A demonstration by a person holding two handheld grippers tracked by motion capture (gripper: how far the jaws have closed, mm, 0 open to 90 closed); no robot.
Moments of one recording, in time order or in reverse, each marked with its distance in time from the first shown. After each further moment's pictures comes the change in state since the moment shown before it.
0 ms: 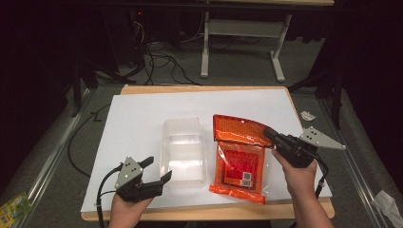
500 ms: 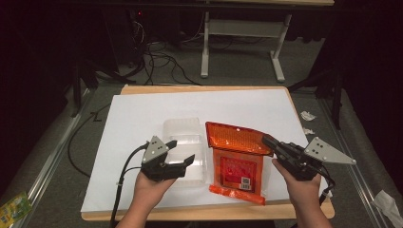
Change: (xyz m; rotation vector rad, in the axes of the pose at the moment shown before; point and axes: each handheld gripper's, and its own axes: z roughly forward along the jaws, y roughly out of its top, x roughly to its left) left arm -0.015 0.042 0.054 0.015 -0.076 0.022; right arm 0.033 0.013 -0.023 -0.058 0.068 -0.079
